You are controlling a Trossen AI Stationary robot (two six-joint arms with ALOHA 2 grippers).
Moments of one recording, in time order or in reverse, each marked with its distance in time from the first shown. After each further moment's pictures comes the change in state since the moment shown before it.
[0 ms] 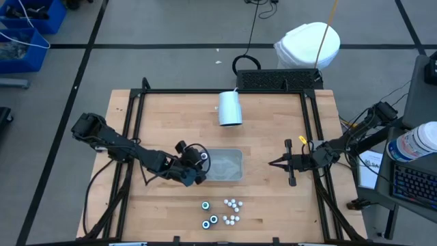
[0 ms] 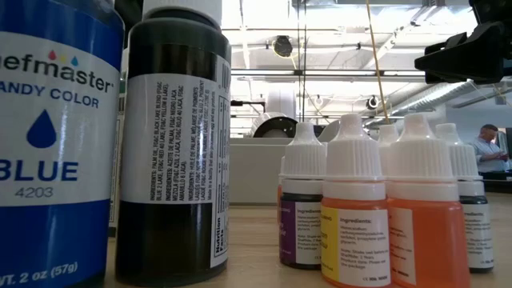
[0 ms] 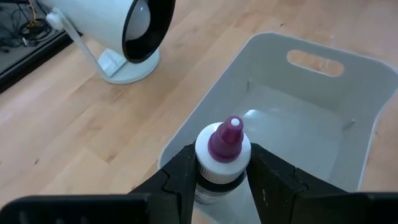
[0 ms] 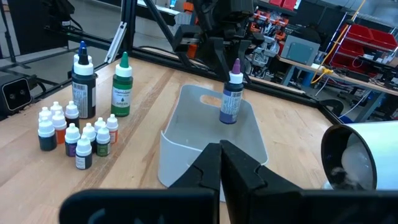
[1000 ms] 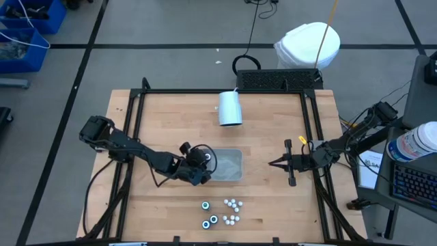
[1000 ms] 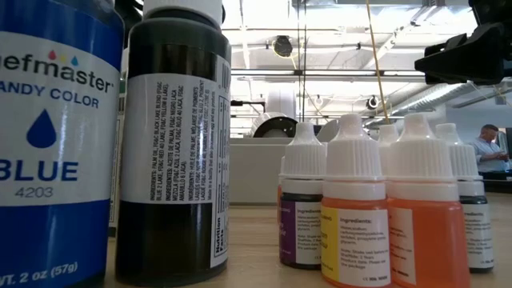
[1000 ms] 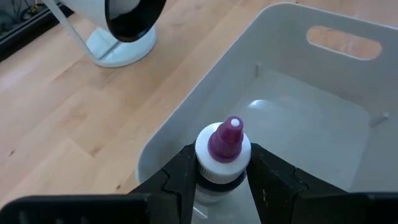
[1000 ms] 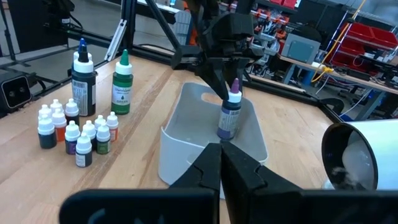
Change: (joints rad) left arm 0.038 0.112 0.000 0.050 0.033 -0.033; right arm 0.000 0.007 0.000 0.001 0.001 0.003
